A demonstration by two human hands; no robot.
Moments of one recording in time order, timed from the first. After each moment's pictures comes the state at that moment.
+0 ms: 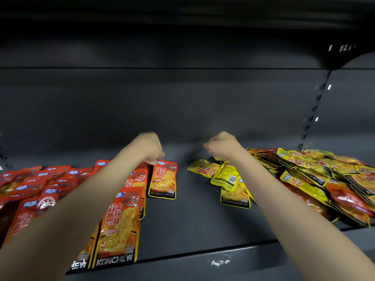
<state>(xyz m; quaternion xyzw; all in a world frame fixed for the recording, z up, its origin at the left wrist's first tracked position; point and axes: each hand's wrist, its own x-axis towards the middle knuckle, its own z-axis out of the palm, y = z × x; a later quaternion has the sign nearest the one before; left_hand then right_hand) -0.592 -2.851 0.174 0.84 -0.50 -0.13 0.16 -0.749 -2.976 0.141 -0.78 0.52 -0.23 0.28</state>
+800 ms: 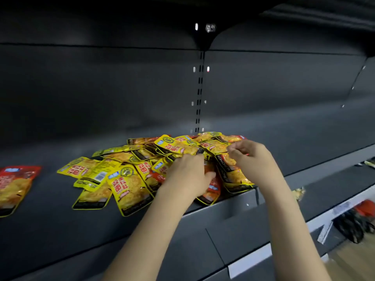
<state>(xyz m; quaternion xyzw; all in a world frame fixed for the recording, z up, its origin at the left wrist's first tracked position) -0.944 -2.942 0.116 0.70 -0.70 -0.05 0.14 -1.089 -2.971 0.124 -0.67 0.55 -0.42 0.27</state>
